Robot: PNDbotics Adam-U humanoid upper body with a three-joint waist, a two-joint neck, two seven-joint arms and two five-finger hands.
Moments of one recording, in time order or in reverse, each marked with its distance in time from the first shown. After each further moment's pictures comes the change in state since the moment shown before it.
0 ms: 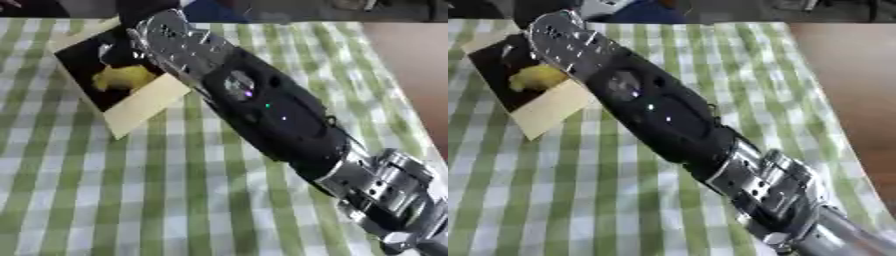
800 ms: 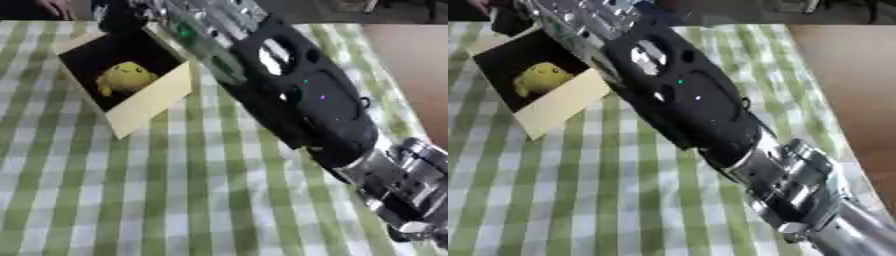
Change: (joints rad) left arm 0.009 0.000 0.001 0.000 -0.004 0.007 -0.006; right arm -0.019 -0.122 -0.028 -0.284 -0.196 0.094 -0.040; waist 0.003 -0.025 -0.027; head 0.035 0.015
